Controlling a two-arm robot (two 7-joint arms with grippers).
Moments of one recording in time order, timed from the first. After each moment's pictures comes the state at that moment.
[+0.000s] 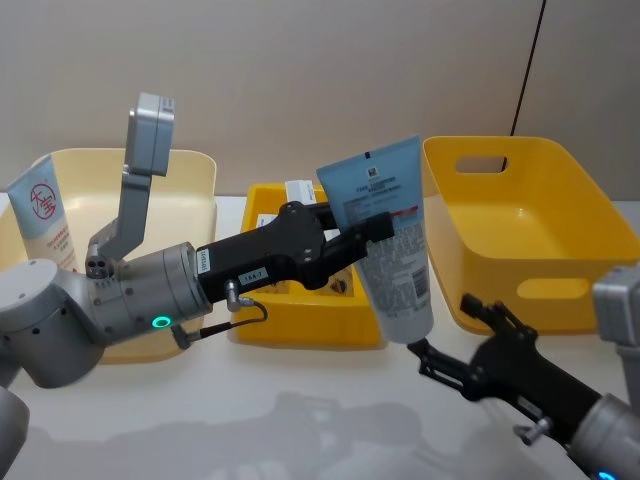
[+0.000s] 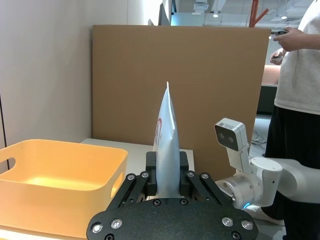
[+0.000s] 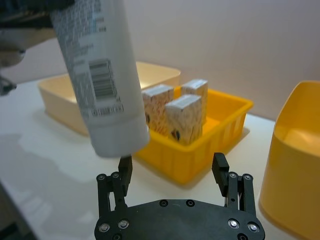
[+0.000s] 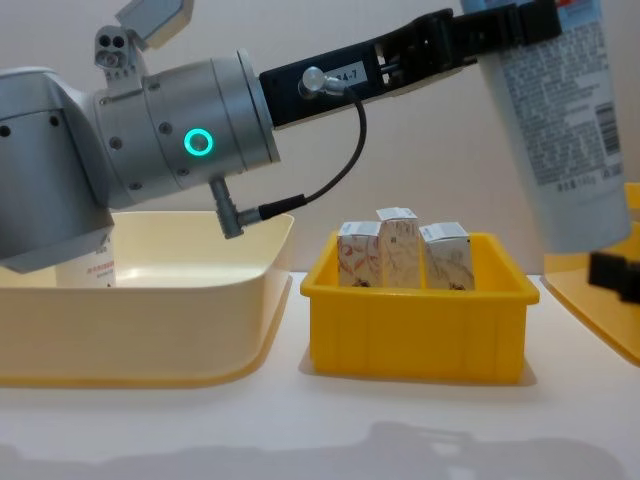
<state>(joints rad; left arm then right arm) -0.60 0.22 0.50 -1.33 -0.75 0.12 -1.02 -0.12 0.54 -0.13 -1.87 0.48 0.10 0.38</state>
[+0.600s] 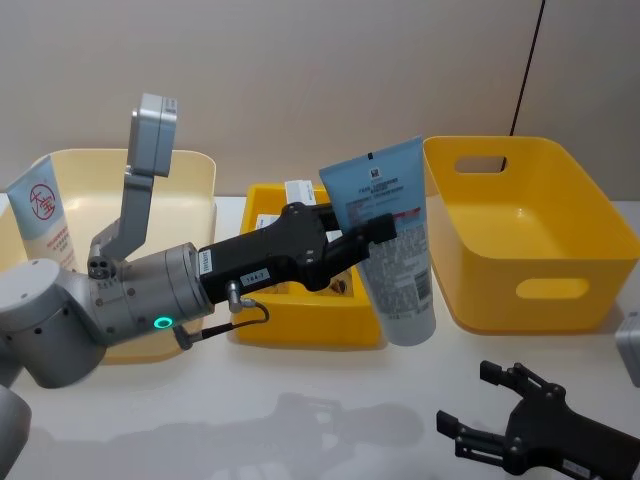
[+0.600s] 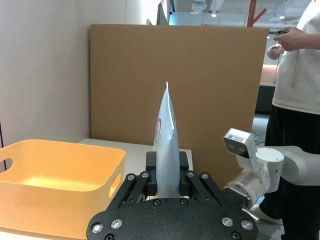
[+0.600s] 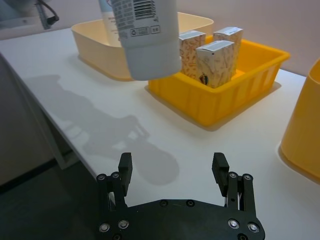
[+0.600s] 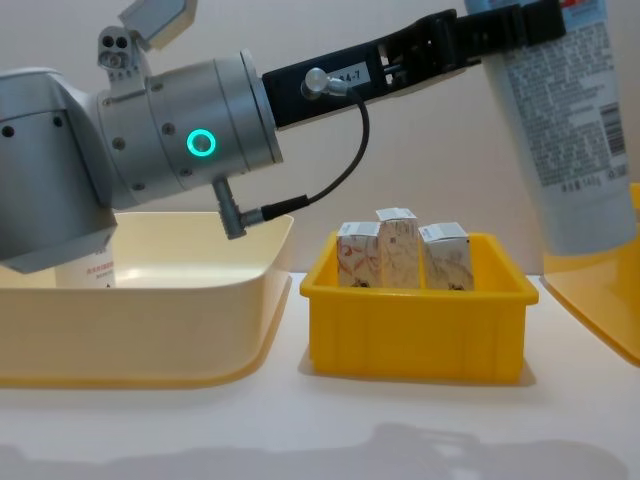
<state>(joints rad) -0.60 0.22 0.51 -1.33 -0.75 0.12 -1.02 -0.26 0.73 -0.05 -1.94 0.56 0.19 0.51</state>
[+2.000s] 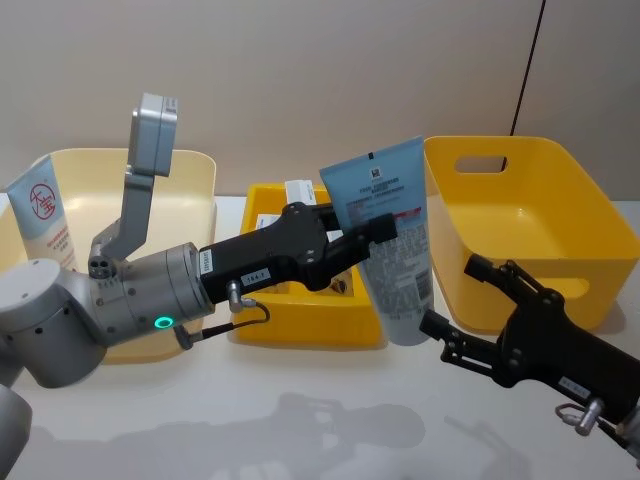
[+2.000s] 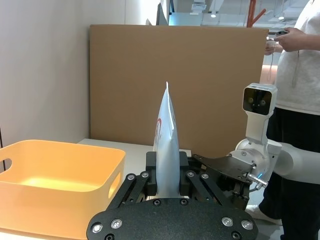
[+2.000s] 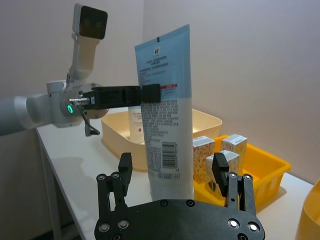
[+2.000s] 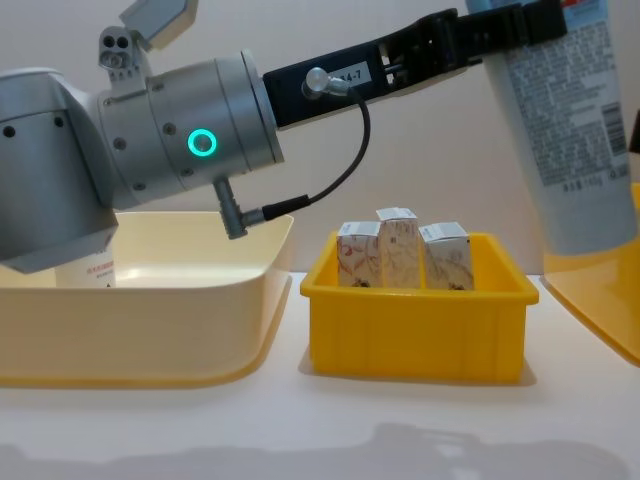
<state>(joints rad) -0.61 0.22 0.51 -1.33 -0.75 0.12 -1.02 -0.14 0.67 -0.06 -1.95 0.66 0.00 0.58</state>
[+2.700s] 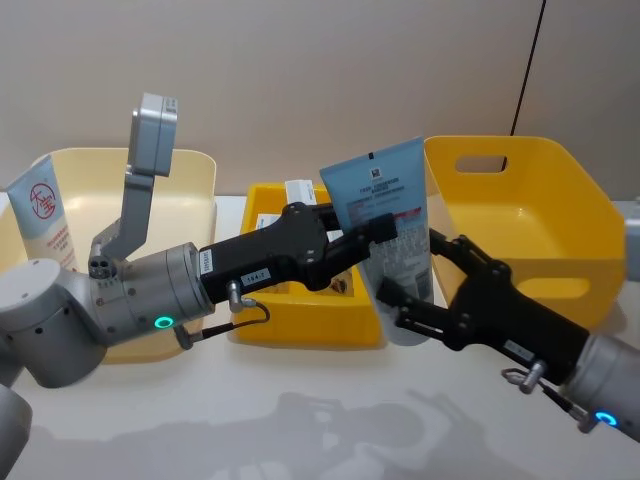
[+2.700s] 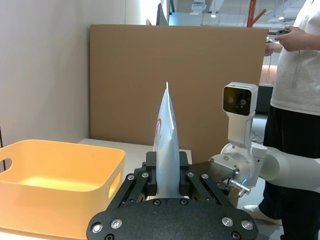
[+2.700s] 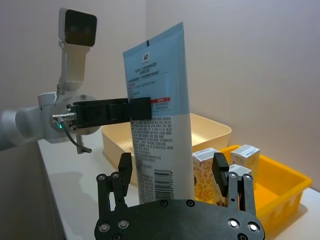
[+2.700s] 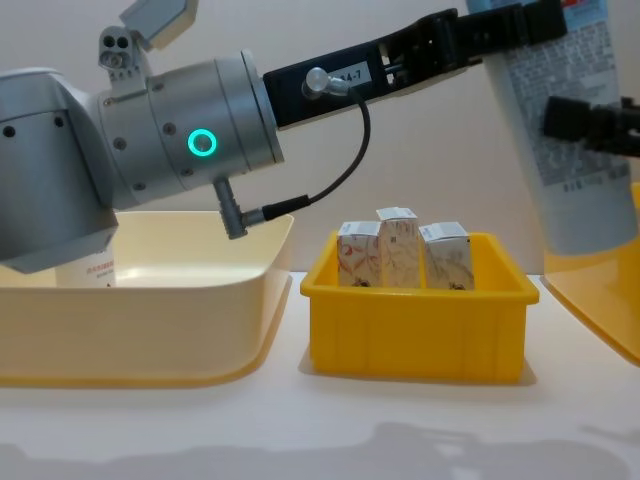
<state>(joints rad) -0.61 0.22 0.51 -1.33 -0.75 0.12 -1.02 0.04 0.61 -0.19 -1.84 0.66 0.02 0.58</state>
